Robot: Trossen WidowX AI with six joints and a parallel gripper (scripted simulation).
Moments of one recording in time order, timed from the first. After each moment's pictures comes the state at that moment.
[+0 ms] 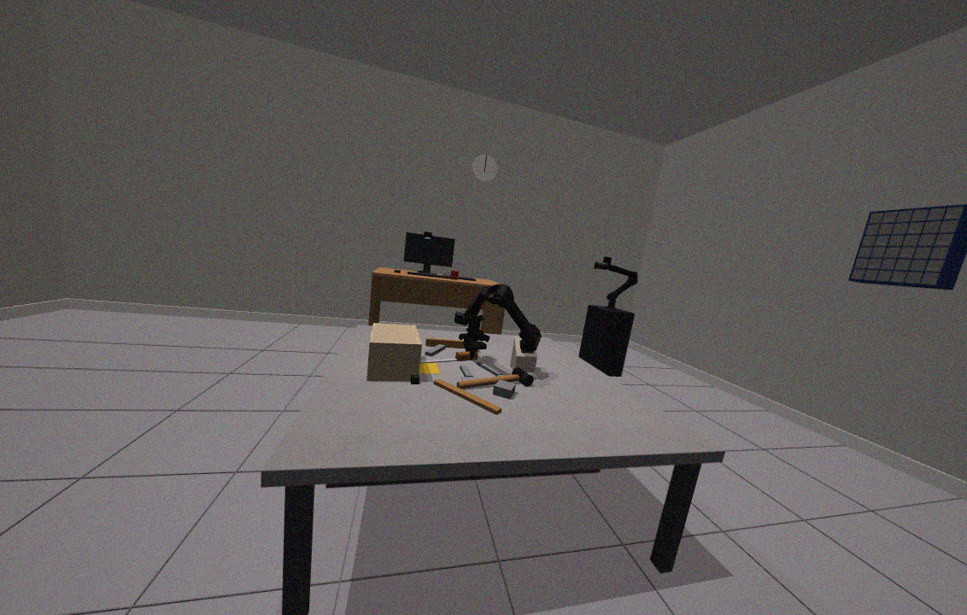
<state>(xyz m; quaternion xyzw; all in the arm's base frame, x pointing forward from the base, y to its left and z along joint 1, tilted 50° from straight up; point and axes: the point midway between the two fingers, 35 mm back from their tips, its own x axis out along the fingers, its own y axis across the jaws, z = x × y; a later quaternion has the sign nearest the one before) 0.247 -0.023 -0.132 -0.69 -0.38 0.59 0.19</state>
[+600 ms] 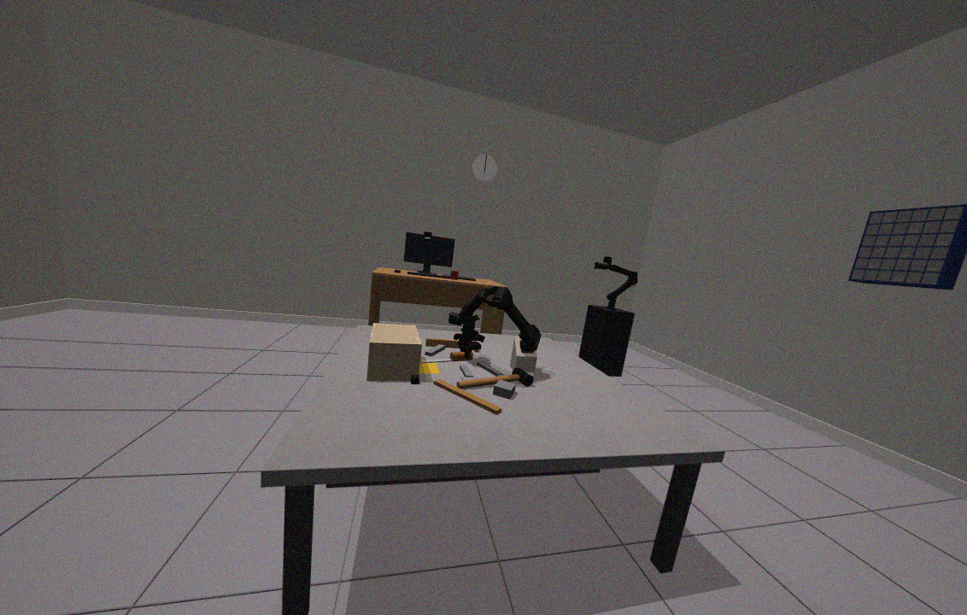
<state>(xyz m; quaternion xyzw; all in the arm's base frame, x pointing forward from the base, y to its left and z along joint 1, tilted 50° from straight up) 0.275 -0.018 -0.125 -0.68 -0.38 0.59 0.20</state>
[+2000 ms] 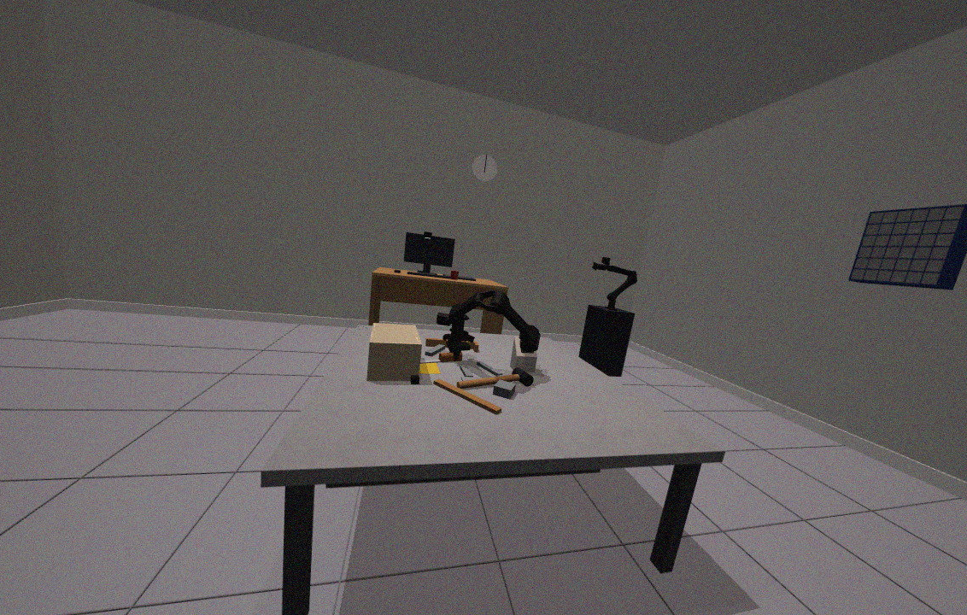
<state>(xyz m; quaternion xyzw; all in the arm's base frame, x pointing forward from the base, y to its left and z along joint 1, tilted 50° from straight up) 0.333 -0.006 -0.109 -0.69 -0.39 0.59 0.19</state>
